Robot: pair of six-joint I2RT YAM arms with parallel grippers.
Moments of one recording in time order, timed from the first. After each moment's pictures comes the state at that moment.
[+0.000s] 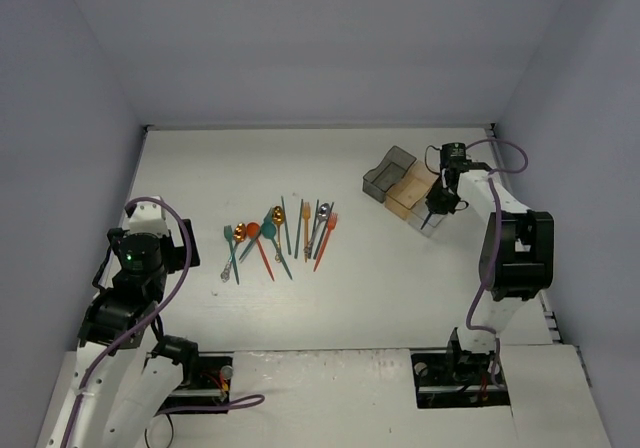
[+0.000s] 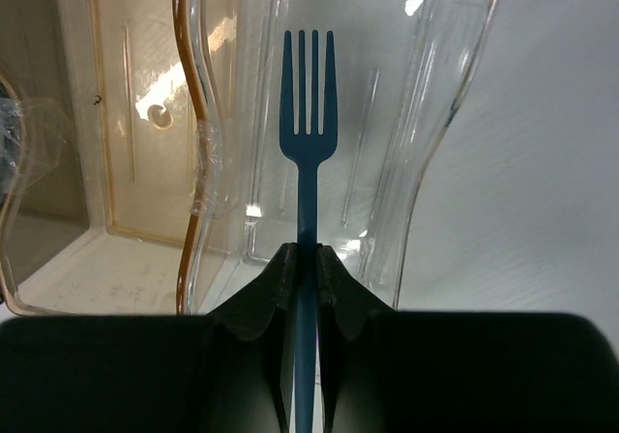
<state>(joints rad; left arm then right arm) -0.24 0.54 0.82 -0.77 -0.40 -0.15 0.01 1.78 1.24 -0.59 0.13 0.60</state>
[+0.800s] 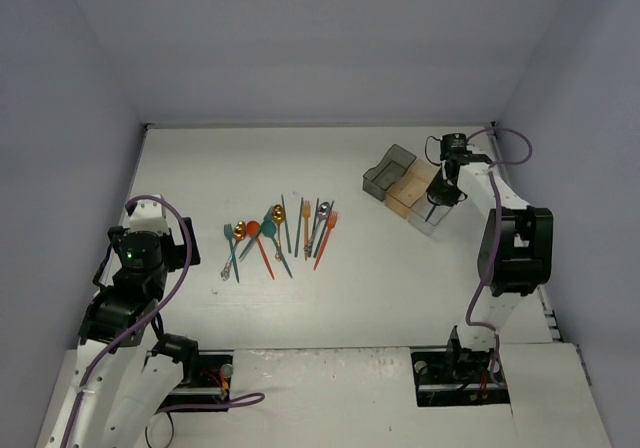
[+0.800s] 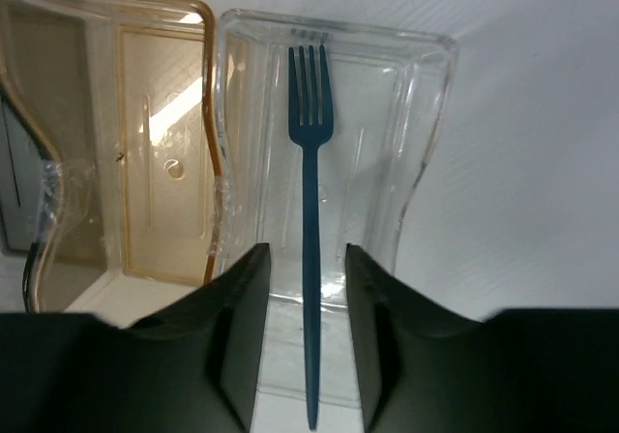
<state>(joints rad) -0.24 0.55 0.82 -0.77 -0.40 -0.15 0.02 1.82 1.31 -0.59 0.22 0.60</state>
